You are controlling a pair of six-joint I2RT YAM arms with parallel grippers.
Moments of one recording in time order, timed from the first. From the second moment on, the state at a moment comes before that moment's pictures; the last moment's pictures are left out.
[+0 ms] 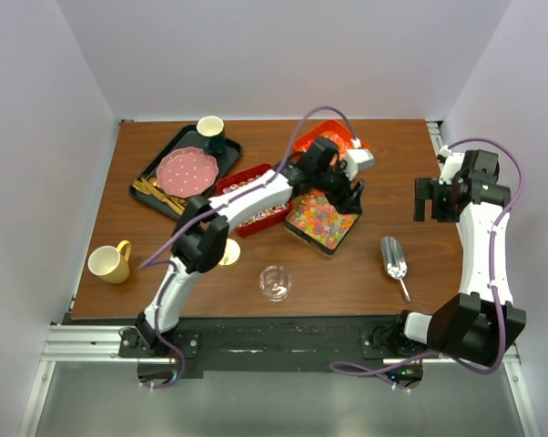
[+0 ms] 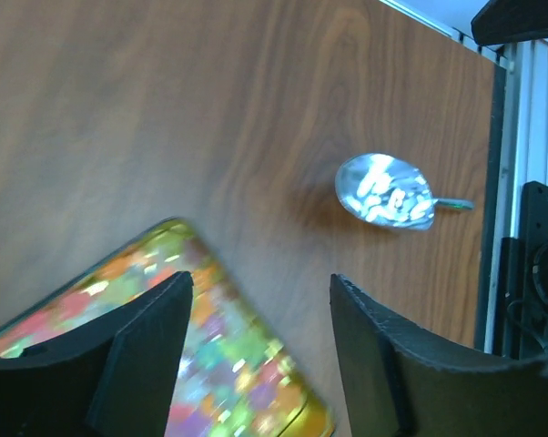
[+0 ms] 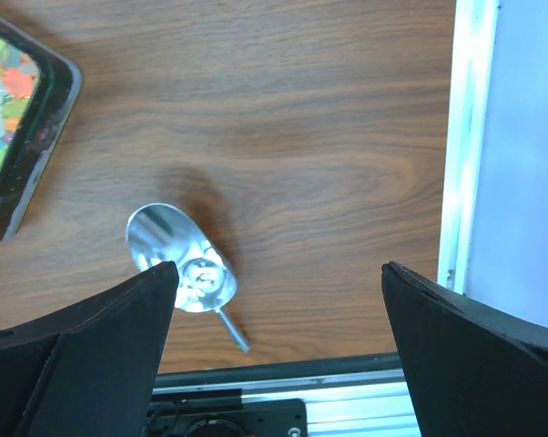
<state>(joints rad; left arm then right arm) -0.82 2.26 2.00 -0.33 0.56 -0.01 -0.31 1.26 1.23 -0.98 -0.07 -0.23</state>
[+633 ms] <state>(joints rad) -1.01 2.43 2.13 -0.25 0.41 -0.08 -0.30 1.21 1.23 -1.03 -0.10 -0.25</state>
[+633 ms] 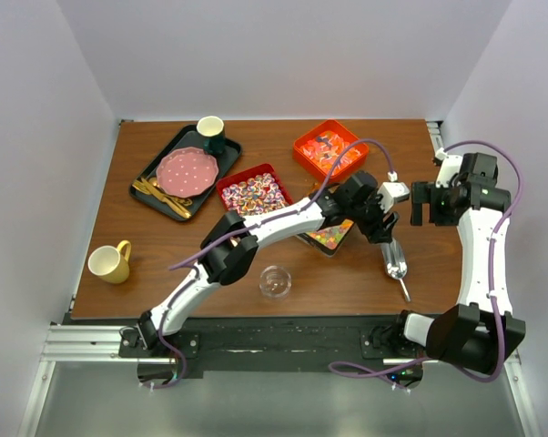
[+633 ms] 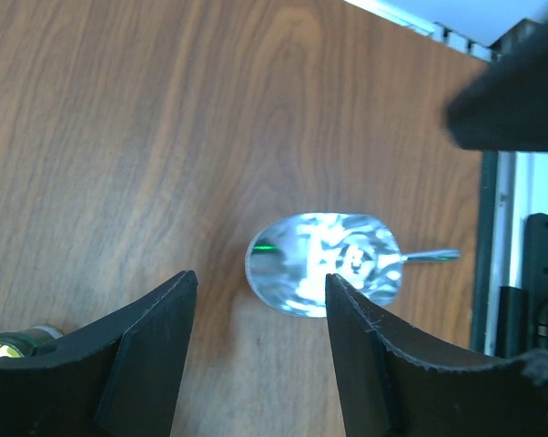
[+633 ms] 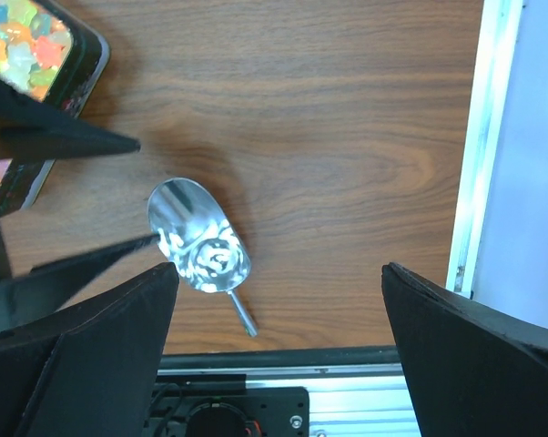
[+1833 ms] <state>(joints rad) -1.00 2.50 2.08 -0.19 0.67 -0.10 -0.29 1.23 1.23 -1.04 -0.15 -0.26</state>
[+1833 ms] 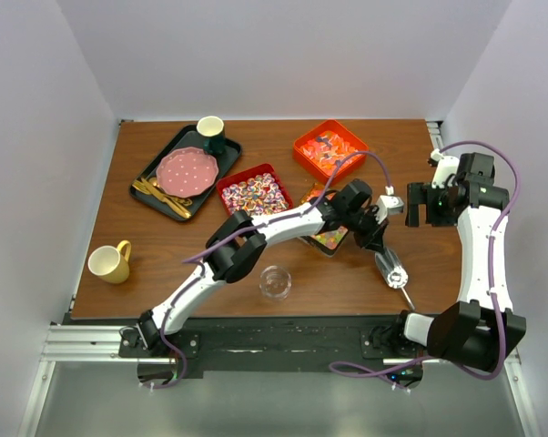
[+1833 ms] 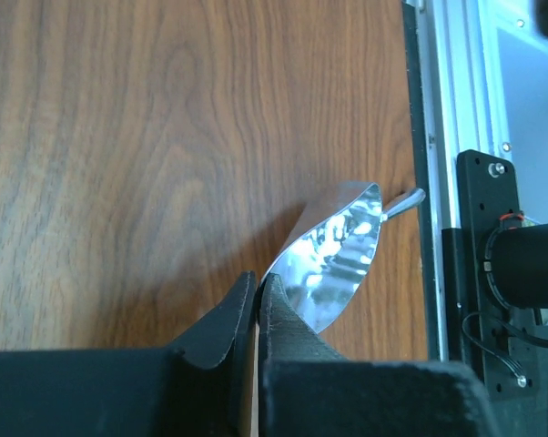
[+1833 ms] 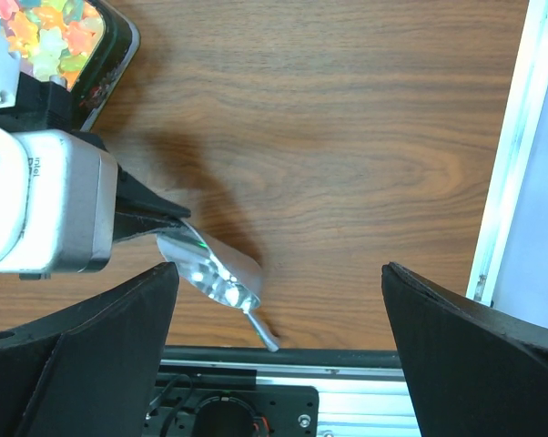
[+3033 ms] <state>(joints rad) -0.29 2.17 1.57 0.34 1.24 -0.74 0.26 1.48 1.40 -0.72 -0.44 -0.65</state>
